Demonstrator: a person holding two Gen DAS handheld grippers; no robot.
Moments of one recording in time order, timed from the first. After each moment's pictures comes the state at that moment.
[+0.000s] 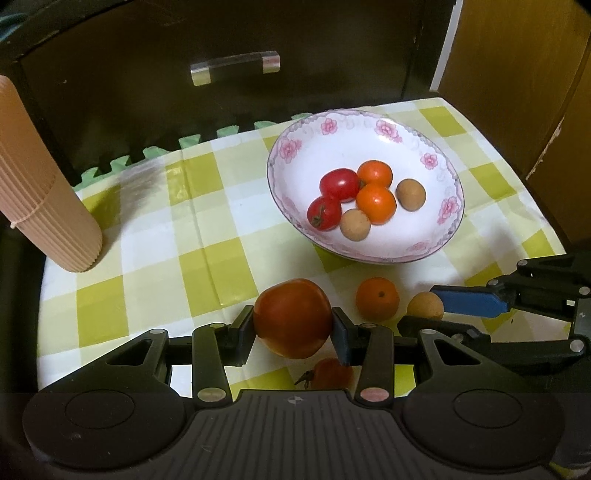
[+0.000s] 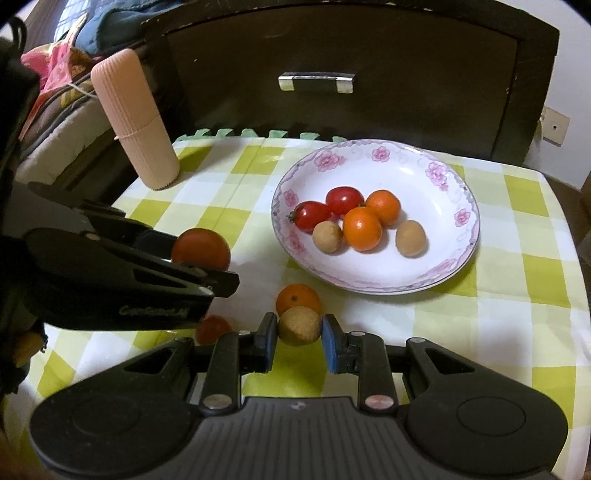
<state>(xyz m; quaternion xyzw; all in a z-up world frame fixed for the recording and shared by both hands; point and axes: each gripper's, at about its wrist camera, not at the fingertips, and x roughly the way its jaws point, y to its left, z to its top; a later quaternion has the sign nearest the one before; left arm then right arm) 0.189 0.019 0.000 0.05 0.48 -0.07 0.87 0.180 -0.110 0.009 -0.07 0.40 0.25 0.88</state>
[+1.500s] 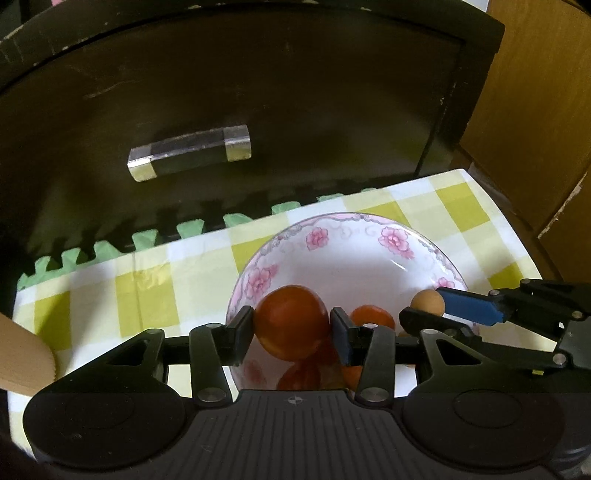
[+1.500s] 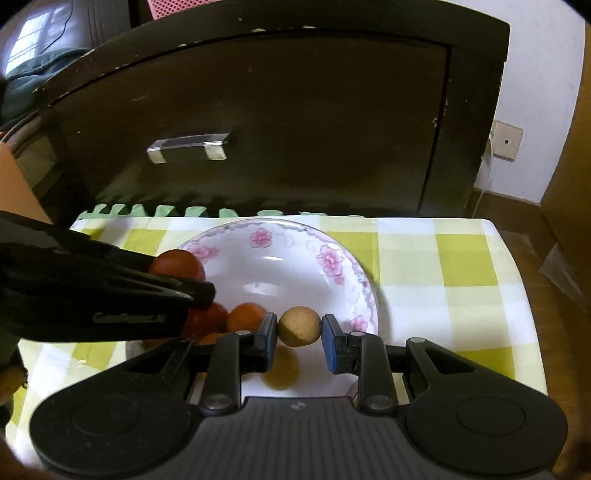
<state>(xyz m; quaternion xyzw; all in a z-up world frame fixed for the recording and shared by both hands) 0.296 -0.019 0.006 0.03 0.45 -0.06 0.89 0.293 -0.149 0.017 -0.04 0.36 0.17 0.92</state>
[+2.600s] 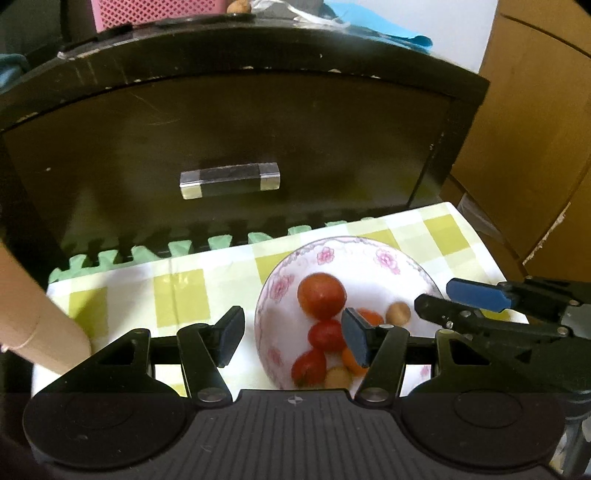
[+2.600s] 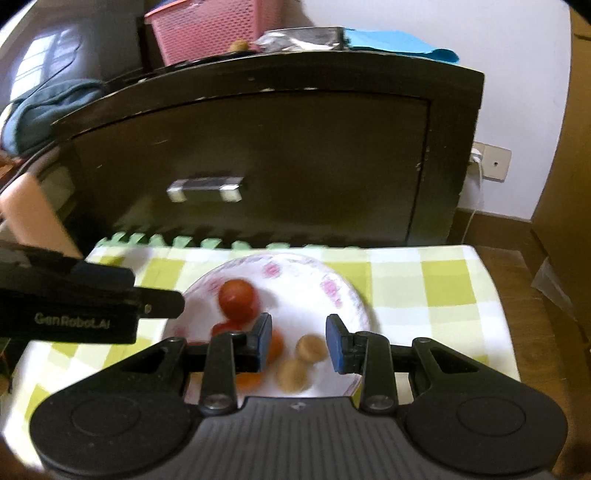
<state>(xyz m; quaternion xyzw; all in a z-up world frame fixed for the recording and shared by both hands) 0.256 0.011 0.046 0.00 0.42 -0.06 0.91 0.256 -0.153 0.052 -0.03 0.33 0.17 0.93</state>
